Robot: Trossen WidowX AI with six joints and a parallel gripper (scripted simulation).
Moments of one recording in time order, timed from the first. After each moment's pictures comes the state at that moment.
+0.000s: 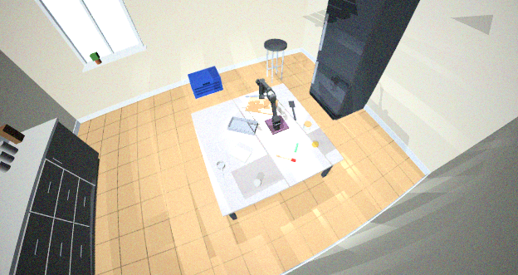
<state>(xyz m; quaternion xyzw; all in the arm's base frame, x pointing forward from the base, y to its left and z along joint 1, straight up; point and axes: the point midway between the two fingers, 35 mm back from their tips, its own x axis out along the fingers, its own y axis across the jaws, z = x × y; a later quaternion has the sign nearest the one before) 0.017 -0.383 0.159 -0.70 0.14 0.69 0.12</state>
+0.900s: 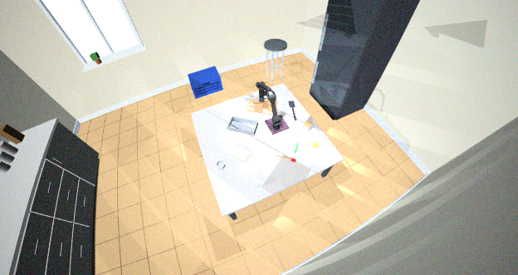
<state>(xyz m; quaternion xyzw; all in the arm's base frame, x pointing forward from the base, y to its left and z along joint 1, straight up) 0.018 -0.384 0.114 -0.70 0.14 0.69 0.12</state>
